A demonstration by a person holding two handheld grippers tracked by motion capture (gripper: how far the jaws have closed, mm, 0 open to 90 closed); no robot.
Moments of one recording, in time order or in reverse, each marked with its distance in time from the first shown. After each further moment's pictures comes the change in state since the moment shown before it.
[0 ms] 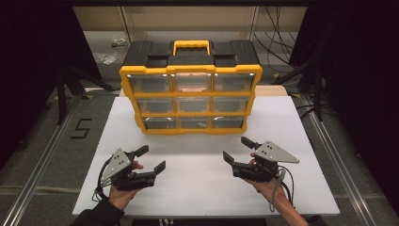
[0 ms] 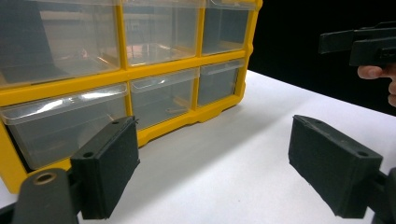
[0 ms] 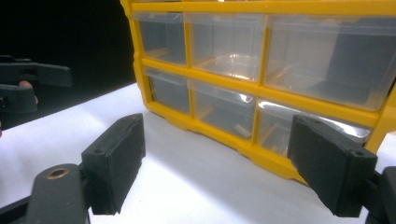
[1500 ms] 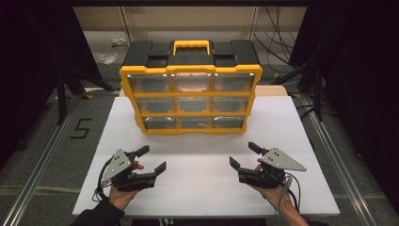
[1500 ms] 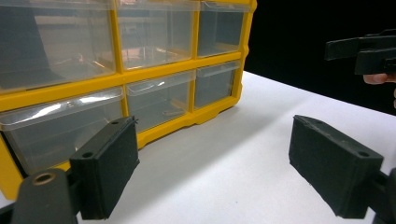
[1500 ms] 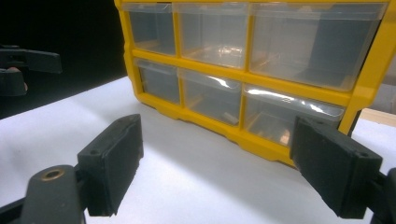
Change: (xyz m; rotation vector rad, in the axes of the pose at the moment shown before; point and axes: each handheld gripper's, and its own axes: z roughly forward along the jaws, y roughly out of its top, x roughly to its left) left arm -0.002 0.000 0.000 -0.006 -0.012 0.012; right arm -0.002 -0.012 -0.018 0.005 -0.043 -0.003
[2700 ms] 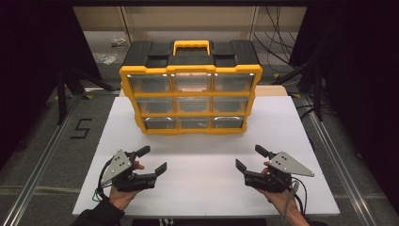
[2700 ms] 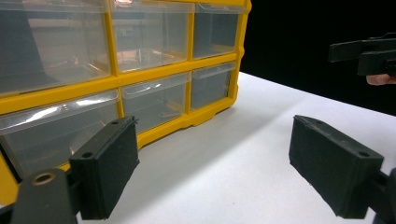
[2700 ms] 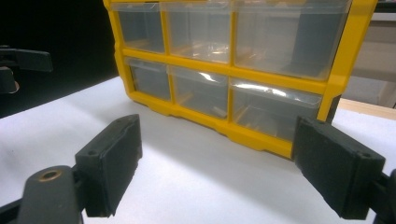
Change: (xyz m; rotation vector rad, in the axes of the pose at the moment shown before) left arm -0.001 0.000 0.000 -0.007 -0.015 0.012; right arm -0.005 -0.006 -0.015 -0.004 -0.036 0.018
